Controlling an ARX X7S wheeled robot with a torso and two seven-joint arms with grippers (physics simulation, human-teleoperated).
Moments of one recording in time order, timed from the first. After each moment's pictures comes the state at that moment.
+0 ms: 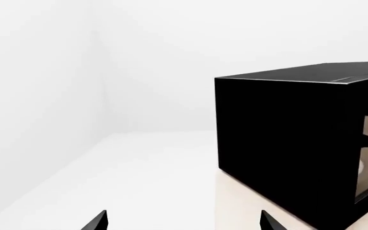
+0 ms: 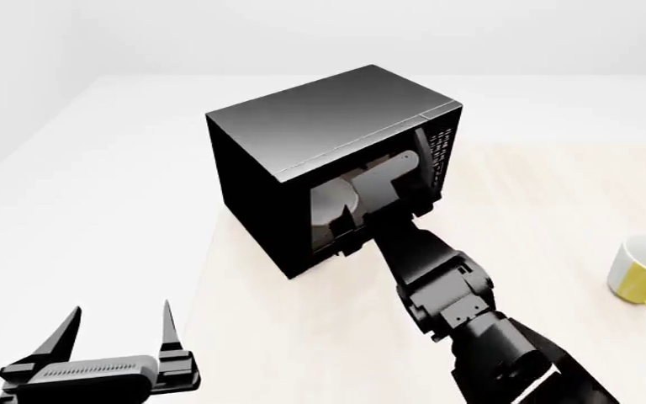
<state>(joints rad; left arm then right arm) 0.23 -0.44 0.13 0.49 -0.27 -0.11 -0.44 1.07 0.07 -0.87 1.02 0.41 0.17 0.10</state>
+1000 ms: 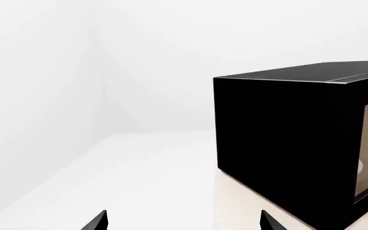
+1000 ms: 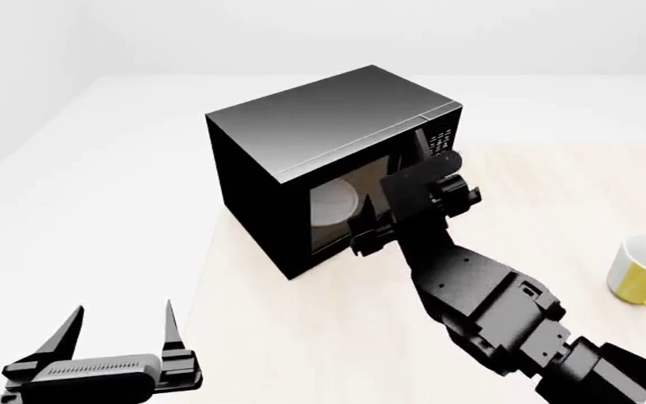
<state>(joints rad) 0.22 -0.44 0.14 0.49 -0.27 -0.11 -0.45 0.99 0.43 -1.05 0.28 0.70 0.37 0.50</state>
